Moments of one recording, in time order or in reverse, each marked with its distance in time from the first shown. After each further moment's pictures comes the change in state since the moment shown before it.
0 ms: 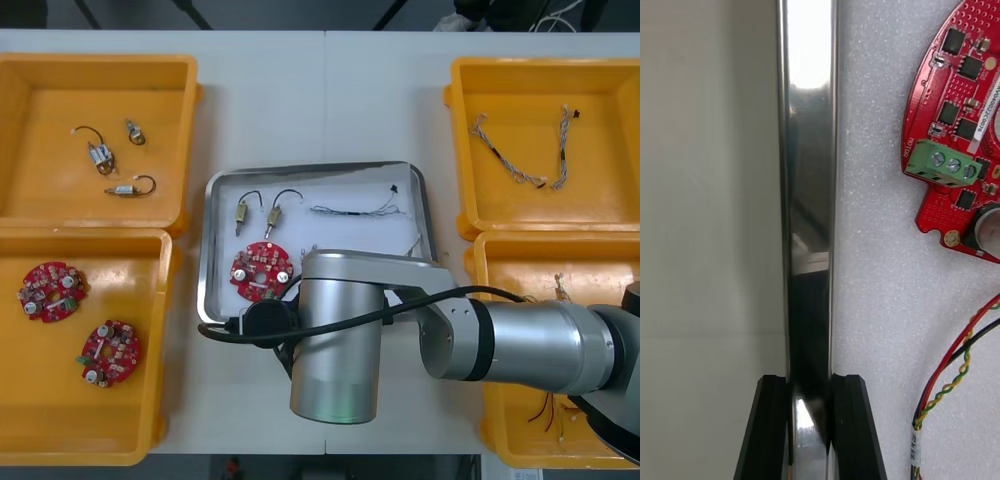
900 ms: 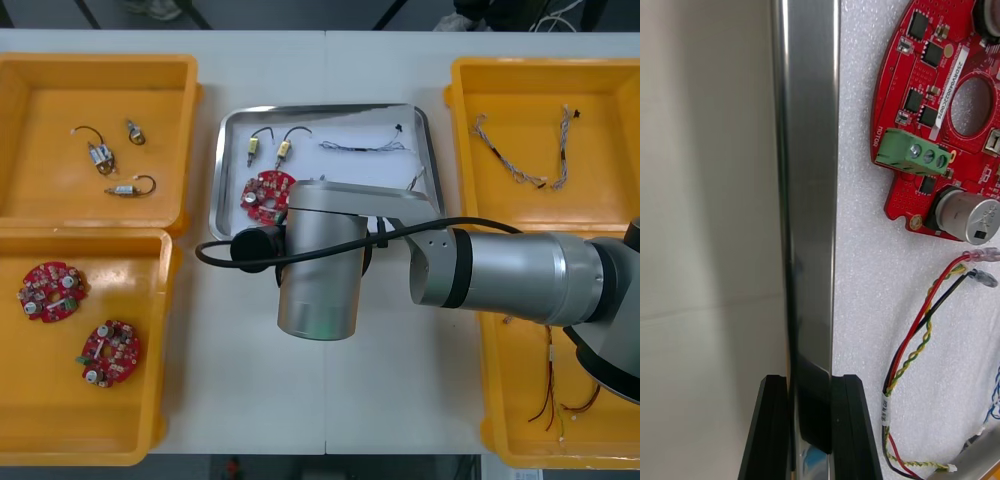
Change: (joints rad) right arm -0.201 -0.004 0.000 0.208 0.069 -0.075 -0.010; left arm 0.000 0.000 0.000 0.000 0.000 0.000 0.000
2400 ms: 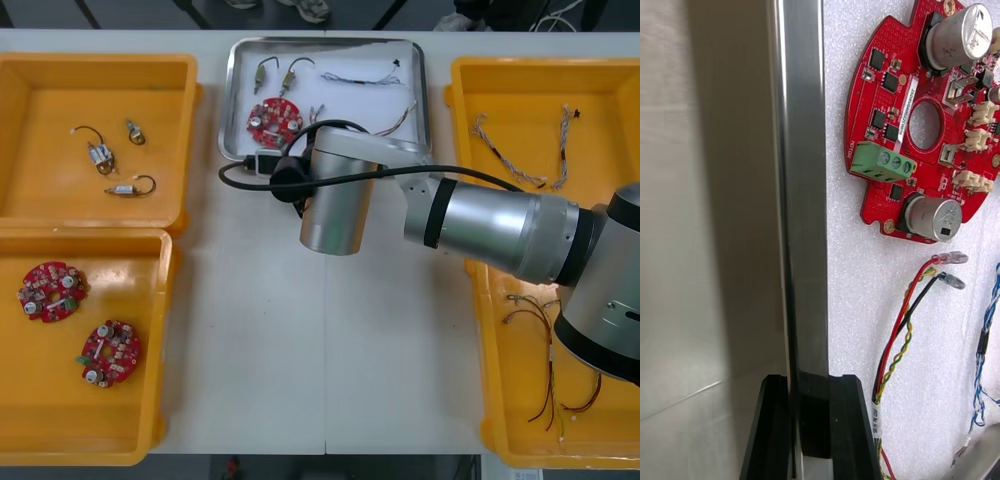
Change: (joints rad) right arm -0.098 0.052 -0.021 0.491 0.147 -0.522 0.000; left arm 0.000 0.000 0.000 0.000 0.000 0.000 0.000
